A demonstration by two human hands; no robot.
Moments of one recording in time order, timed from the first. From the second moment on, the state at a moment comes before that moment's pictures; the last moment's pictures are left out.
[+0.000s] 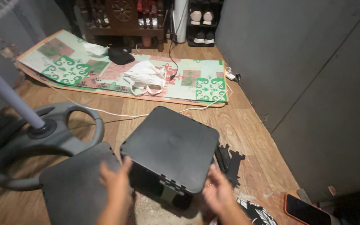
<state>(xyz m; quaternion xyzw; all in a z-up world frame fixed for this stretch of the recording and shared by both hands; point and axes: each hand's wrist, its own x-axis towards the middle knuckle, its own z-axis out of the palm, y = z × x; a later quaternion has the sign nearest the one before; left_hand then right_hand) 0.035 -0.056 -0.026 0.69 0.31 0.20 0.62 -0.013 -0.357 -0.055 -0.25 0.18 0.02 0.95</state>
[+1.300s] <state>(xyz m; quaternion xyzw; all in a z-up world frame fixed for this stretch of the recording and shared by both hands) 0.023 -0.063 -0.062 0.55 0.14 -0.21 0.79 -0.026 -0.298 -0.032 -0.27 0.17 0.20 0.93</state>
